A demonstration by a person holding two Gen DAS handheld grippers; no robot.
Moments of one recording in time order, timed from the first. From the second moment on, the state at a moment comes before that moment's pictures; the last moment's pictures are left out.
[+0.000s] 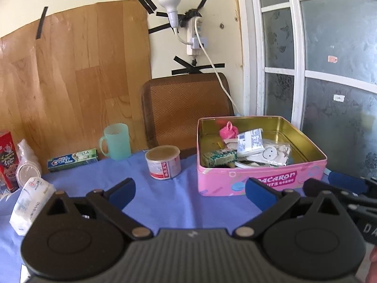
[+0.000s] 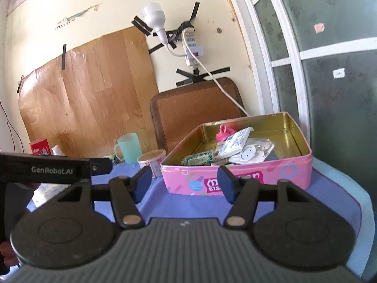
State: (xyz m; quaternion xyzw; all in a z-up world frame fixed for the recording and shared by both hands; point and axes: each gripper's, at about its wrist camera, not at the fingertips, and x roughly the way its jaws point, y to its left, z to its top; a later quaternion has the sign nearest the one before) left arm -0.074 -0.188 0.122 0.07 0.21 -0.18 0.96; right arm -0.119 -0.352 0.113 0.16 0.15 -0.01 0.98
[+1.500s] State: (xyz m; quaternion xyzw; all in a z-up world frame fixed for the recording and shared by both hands) left arm -0.047 -0.179 0.071 0.10 0.29 -0.20 0.93; right arm -0.091 -0.361 0.091 0.21 0.17 -0.02 0.96
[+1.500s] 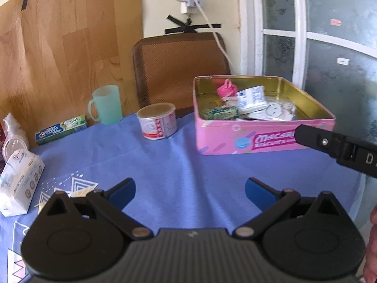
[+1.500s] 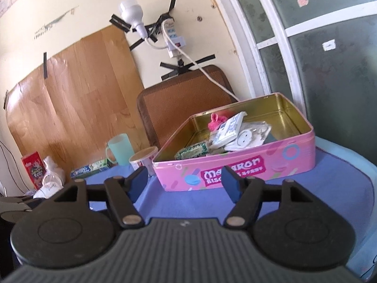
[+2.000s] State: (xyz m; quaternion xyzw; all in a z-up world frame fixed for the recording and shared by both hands) left arm -0.018 -0.159 0.052 0.08 0.31 -0.17 0.93; right arm -0.053 -0.351 0.078 0.21 0.20 -0.01 0.96
